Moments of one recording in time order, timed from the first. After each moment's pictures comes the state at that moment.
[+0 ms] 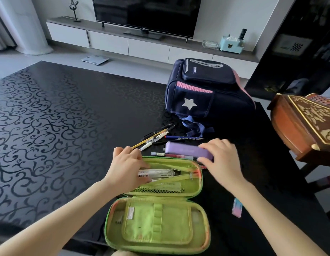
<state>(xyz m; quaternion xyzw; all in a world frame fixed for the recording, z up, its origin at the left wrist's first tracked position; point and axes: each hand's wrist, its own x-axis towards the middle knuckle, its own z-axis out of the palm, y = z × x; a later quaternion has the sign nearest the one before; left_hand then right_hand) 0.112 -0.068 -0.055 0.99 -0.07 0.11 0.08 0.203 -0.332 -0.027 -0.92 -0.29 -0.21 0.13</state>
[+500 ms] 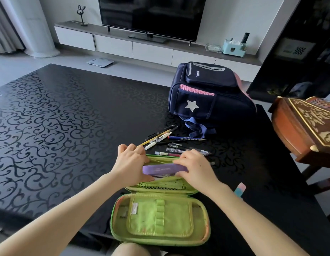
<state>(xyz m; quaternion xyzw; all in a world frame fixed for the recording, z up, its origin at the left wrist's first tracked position) 0.113 -0.068 -0.041 1.00 -0.03 0.03 0.04 0.173 -0.280 -0.036 -0.92 -0.37 -0.02 0.15</state>
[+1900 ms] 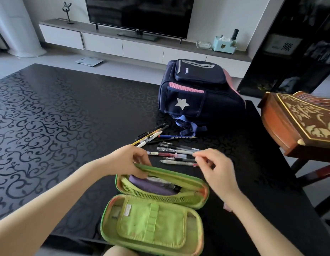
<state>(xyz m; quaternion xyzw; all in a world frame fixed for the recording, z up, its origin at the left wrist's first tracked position) 0.127 -0.066 -0.007 0.91 -0.08 -0.13 0.39 0.156 -0.335 -0.014 -0.87 -0.24 -0.15 0.40</state>
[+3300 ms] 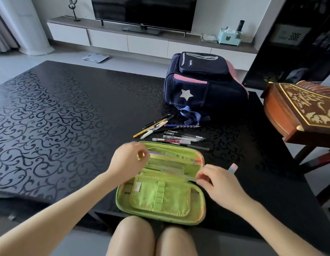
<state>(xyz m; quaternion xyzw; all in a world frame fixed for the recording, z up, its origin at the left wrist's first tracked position) 0.072 -0.089 -0.024 0.96 0.04 0.09 0.27 0.092 -0.354 -0.013 -0.94 -0.26 0.07 0.19</state>
